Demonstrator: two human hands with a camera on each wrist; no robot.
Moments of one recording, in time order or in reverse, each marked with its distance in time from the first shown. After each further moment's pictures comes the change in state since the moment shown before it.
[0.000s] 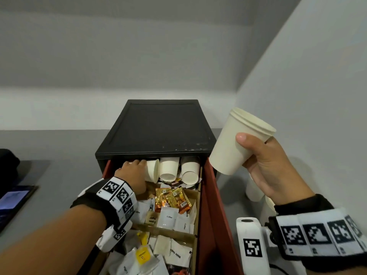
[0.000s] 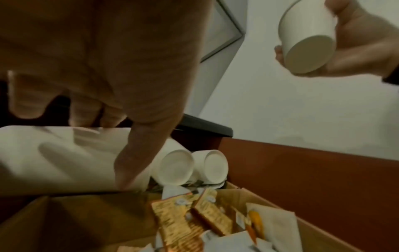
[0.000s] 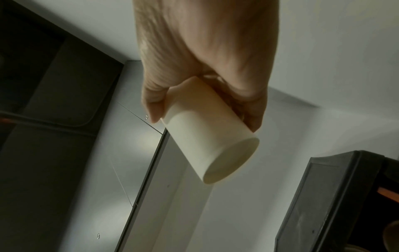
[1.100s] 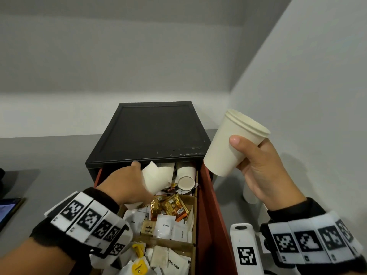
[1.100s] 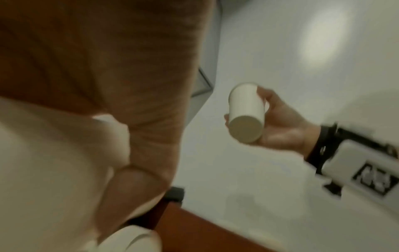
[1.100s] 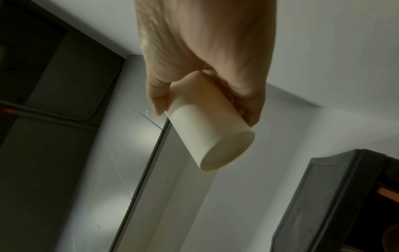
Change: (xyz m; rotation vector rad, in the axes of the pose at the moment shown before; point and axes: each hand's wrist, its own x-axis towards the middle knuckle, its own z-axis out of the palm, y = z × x) left_hand -0.037 0.015 -0.050 -0.183 -0.117 0.048; right_hand 0.007 0.005 0.002 -0.010 0.050 -0.062
